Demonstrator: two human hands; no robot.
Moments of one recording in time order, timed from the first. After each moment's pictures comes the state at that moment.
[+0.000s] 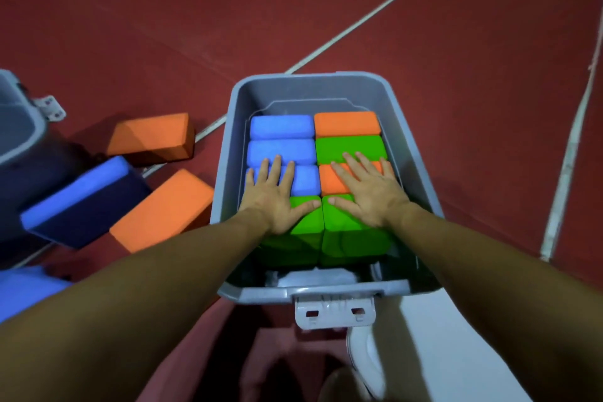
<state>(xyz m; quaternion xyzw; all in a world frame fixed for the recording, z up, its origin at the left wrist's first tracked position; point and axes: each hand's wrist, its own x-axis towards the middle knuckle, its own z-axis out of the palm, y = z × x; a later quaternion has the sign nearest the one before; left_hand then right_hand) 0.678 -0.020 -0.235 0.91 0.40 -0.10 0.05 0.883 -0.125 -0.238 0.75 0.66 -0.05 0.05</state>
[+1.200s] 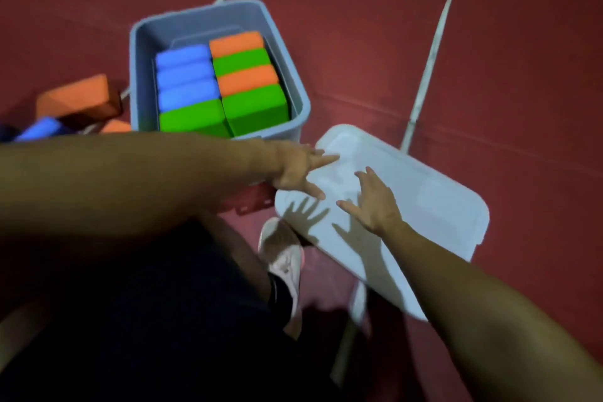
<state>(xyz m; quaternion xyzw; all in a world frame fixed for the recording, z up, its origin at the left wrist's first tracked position) 0.723 -0.306 -0.123 0.94 0.03 -0.32 0.07 0.829 -0.492 -0.280 0.90 0.36 -0.19 -0.17</state>
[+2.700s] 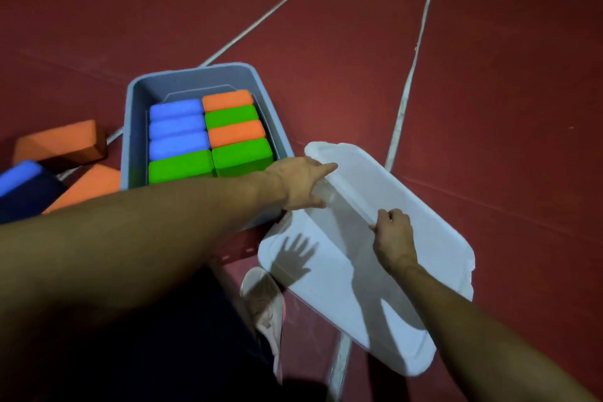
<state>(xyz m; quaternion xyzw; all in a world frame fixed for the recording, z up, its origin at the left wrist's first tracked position) 0.755 -0.307 -0.089 0.99 0.04 -0.12 0.05 0.867 -0.530 -0.239 0.95 0.31 0.00 -0.11</state>
